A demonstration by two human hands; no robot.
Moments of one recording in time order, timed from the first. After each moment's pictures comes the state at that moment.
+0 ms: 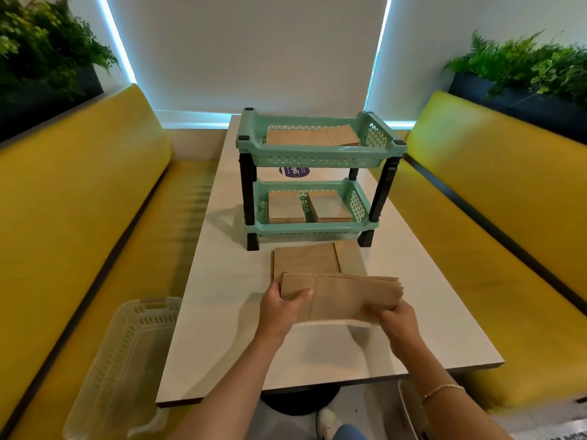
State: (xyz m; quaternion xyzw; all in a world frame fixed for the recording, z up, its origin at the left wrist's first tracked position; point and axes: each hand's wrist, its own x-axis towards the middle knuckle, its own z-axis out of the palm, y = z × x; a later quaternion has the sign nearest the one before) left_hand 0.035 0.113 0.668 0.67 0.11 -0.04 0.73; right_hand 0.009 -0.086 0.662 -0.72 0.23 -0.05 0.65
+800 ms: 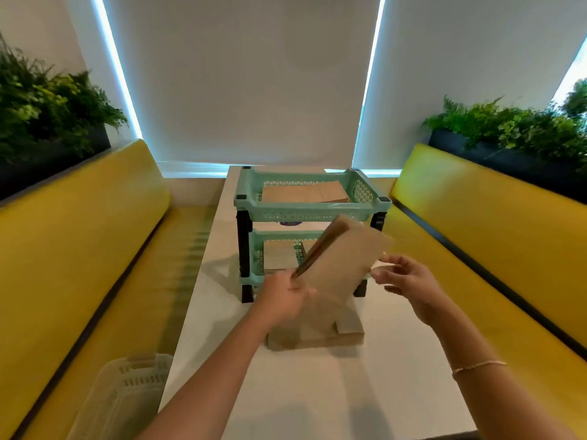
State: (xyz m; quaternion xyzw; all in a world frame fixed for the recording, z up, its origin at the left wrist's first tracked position) left_hand 0.083 0.117 0.786 0.88 -0.10 -0.02 0.46; right_hand 0.065 -0.113 0.805 -0.74 0.09 -0.04 0.67
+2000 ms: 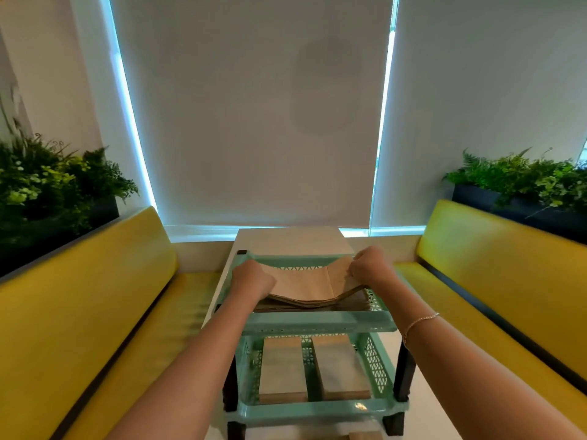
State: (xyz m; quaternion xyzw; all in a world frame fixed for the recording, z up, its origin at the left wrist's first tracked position) left_hand 0.307 0.123 0.884 0.94 0.11 0.06 0.31; right_hand 0.321 -0.077 0.895 -0.93 0.13 -0.10 0.34
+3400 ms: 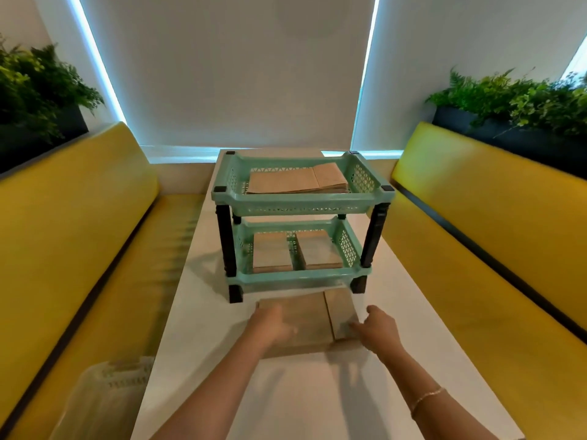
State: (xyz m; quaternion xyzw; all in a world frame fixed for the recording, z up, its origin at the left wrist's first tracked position) left_hand 0.115 0.102 0.729 0.94 -0.01 -0.22 0.27; right_hand 0.099 -0.085 0.707 -0.91 0.25 0.09 0.31
